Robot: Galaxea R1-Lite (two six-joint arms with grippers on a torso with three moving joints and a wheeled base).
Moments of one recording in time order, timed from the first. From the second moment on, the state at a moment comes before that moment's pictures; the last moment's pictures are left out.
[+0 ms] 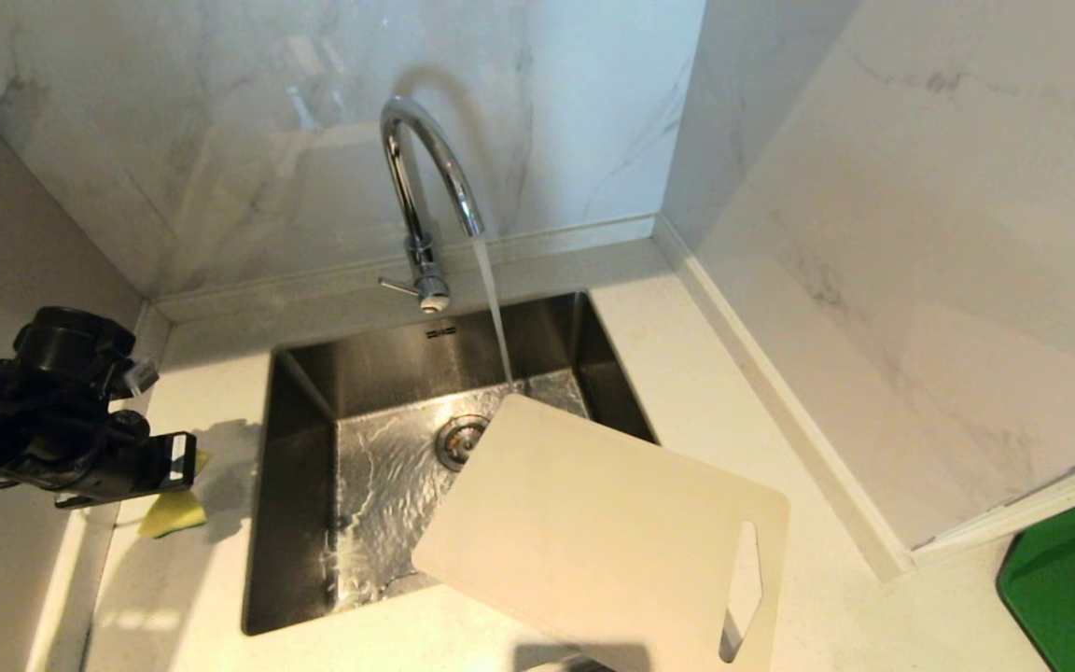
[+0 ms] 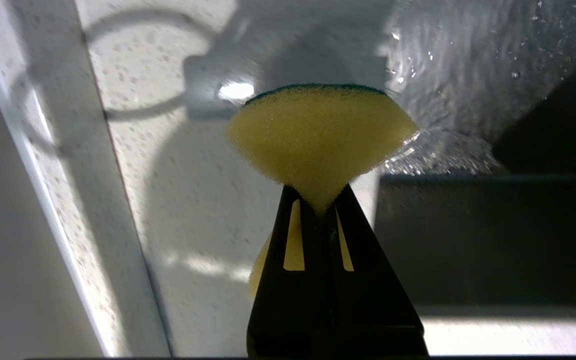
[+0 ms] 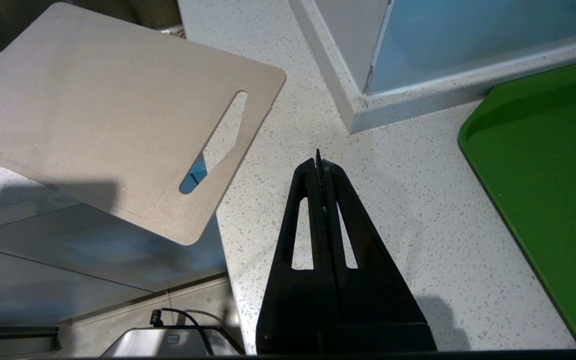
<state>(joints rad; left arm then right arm) 0.02 1.81 -1.06 0.18 0.07 -0.21 -0.01 0.00 0.00 0.00 0.00 0.01</state>
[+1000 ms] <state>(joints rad) 0.09 1.97 -1.21 0.20 0.07 -0.21 -0.01 0.00 0.00 0.00 0.00 0.01</state>
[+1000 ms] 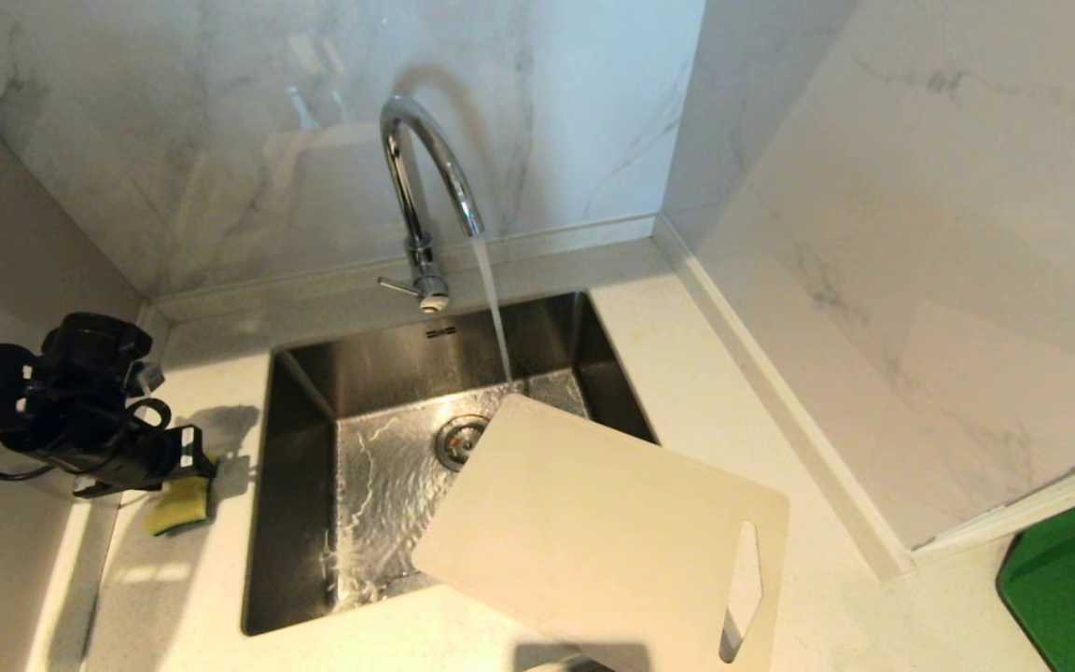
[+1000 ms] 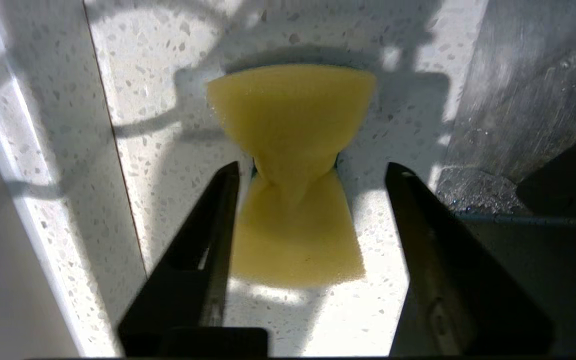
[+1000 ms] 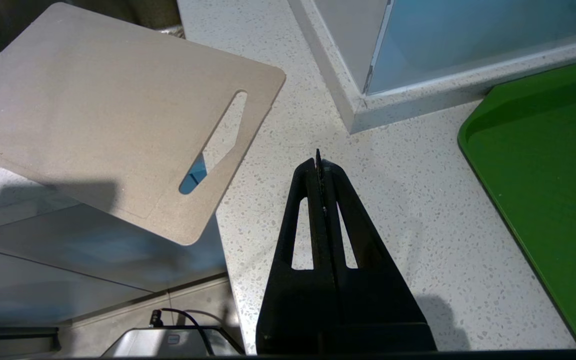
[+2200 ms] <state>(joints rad) -0.21 1.75 -1.42 0.52 -0.08 -0.03 -0.01 0.00 0.00 0.00 0.00 0.01</state>
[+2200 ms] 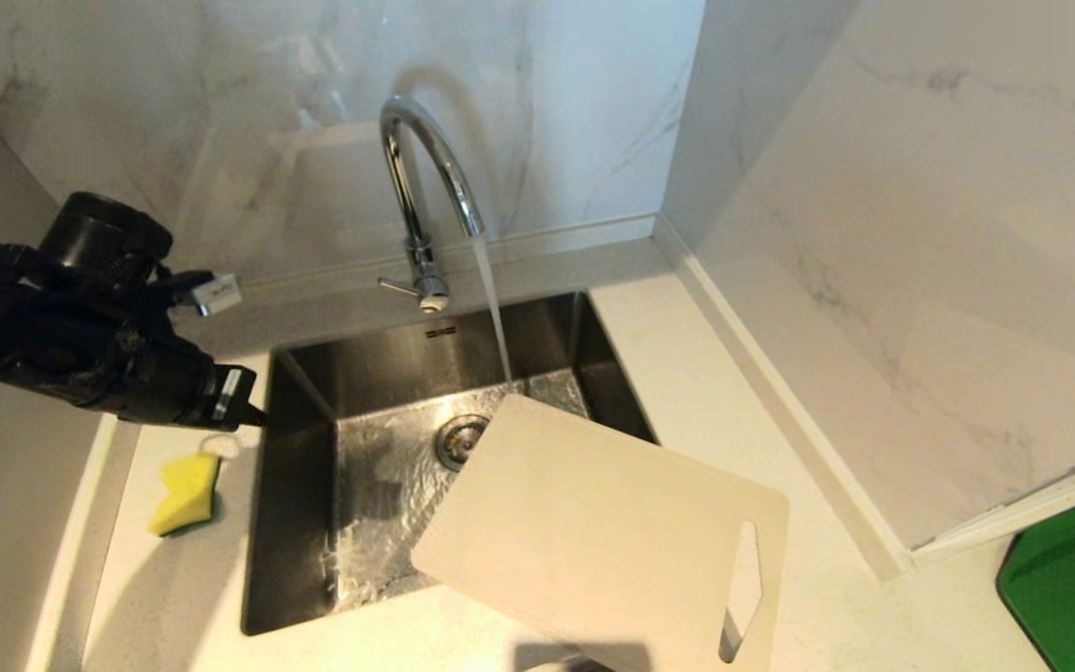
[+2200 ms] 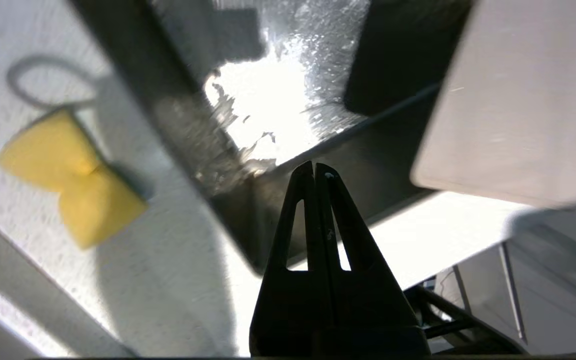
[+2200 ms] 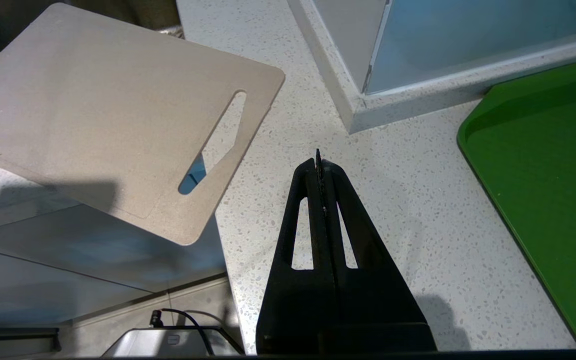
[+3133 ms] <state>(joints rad) -0.31 2.00 -1.89 0.55 -0.02 -0.11 -0.01 0.00 0.00 0.00 0.00 0.01</state>
